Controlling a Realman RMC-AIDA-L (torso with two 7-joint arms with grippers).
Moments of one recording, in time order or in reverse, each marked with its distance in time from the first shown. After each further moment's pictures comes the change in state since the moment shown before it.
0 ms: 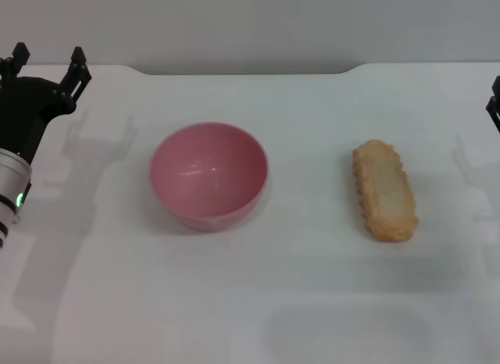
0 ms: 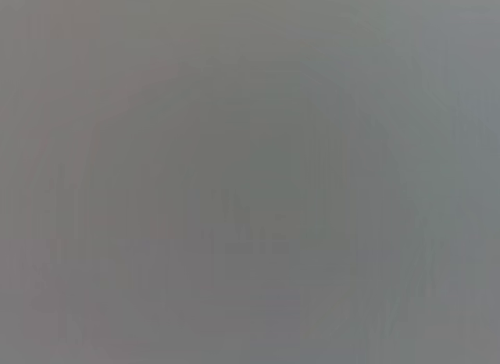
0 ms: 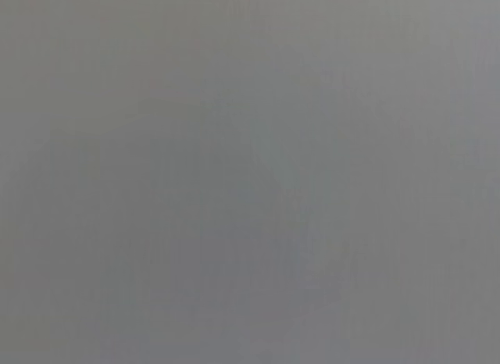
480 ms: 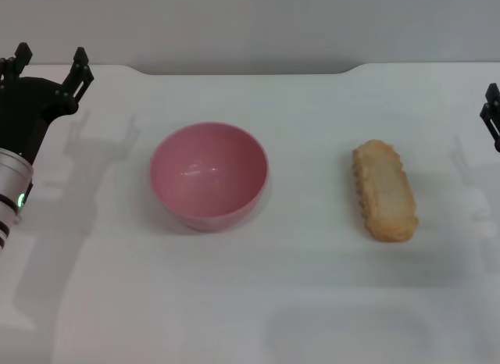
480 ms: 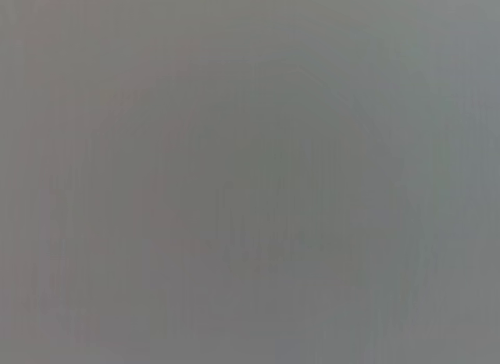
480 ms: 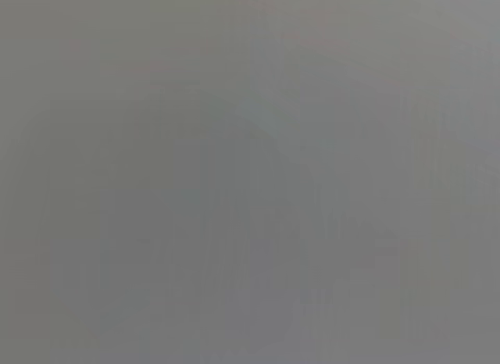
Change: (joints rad) left arm 0.000 0.000 0.005 0.000 0.000 0.000 0.000; right arm 0.014 0.000 0.001 0.014 0.004 0.053 0.005
